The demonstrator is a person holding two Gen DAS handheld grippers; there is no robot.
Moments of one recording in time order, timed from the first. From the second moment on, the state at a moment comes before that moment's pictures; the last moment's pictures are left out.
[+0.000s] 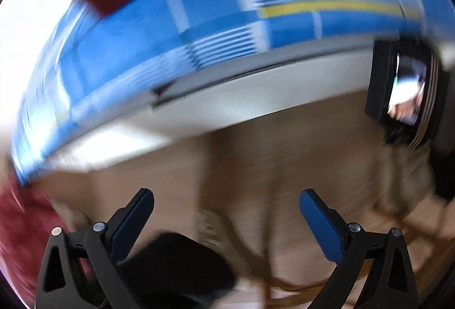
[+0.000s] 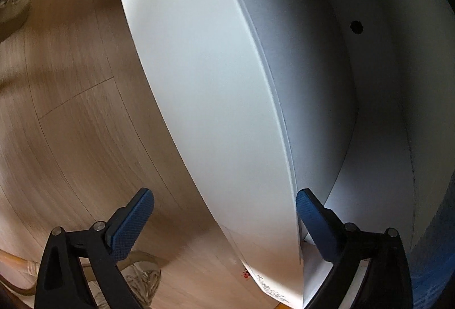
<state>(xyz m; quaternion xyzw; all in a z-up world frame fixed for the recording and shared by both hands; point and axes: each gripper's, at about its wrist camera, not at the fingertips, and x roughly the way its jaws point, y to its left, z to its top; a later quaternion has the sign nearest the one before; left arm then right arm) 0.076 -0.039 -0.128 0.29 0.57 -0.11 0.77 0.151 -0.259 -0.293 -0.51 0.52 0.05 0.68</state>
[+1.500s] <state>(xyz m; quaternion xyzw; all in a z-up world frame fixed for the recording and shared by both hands) 0.103 -0.102 -0.271 0.67 0.40 -0.24 0.58 0.155 -0.251 -0.261 -0.60 0.51 0.08 0.62</state>
